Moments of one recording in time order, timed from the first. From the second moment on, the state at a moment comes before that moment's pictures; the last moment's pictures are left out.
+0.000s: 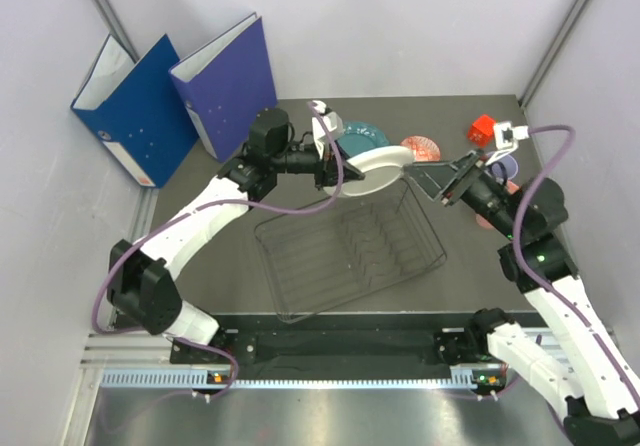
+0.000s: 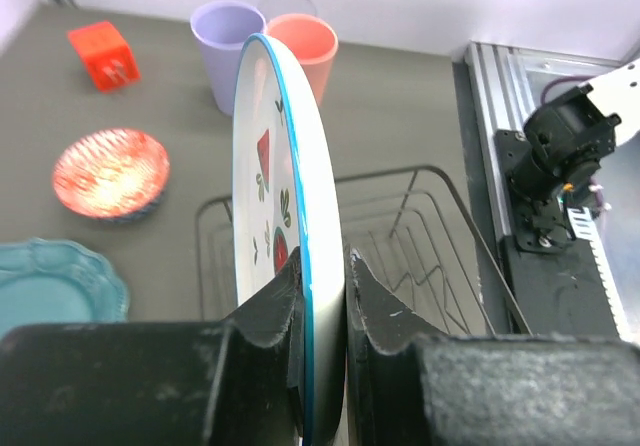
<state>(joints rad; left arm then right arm) -0.56 1.50 1.29 0.00 0.94 0.09 0.37 0.73 0.86 0.02 -0.43 0.81</state>
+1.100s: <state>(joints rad) -1.13 1.25 0.68 0.62 -0.26 1.26 0.26 0.96 1.06 -0.43 -0.31 0.75</state>
